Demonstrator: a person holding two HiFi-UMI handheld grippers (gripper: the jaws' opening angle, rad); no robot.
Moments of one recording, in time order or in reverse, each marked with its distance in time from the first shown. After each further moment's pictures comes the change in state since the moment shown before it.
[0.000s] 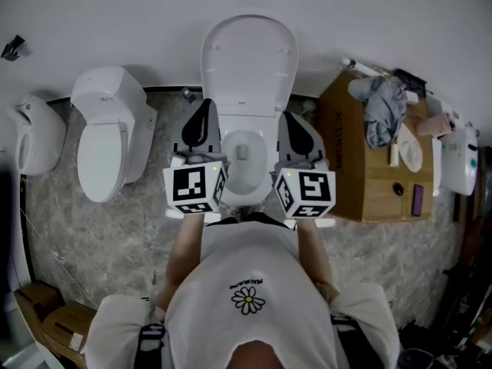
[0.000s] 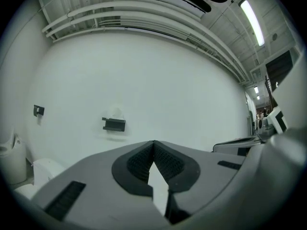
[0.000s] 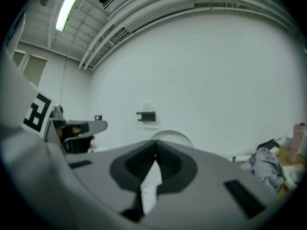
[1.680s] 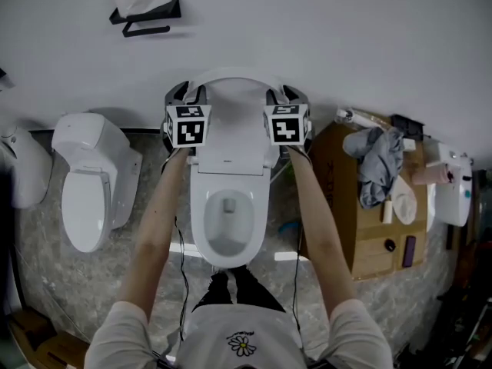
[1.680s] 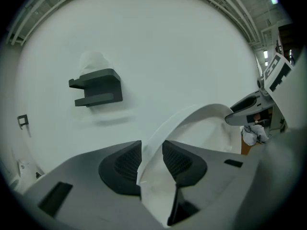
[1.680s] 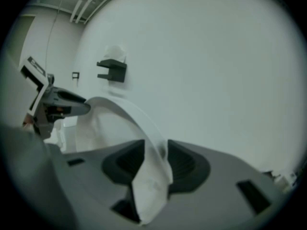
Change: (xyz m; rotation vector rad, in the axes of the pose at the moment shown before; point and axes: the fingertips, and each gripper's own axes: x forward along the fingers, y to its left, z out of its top) left arm 0.317 0.119 -0.139 0.162 0.376 0.082; right arm 0.321 -0.164 -0.061 -0.227 0.371 -0.104
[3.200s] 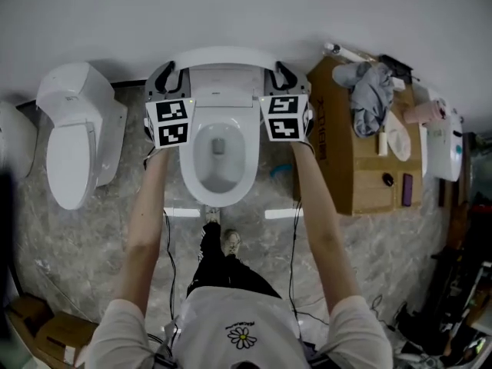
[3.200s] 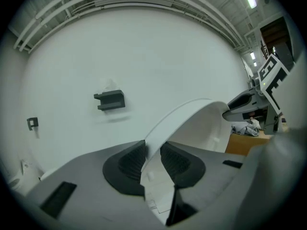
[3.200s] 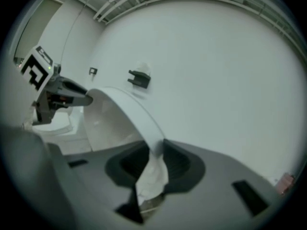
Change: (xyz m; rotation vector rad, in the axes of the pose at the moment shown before) left arm -0.179 -0.046 -0.070 0.067 -0.141 -0.026; right arm -0.166 0.058 -0.091 -0.135 -0.114 -0.056
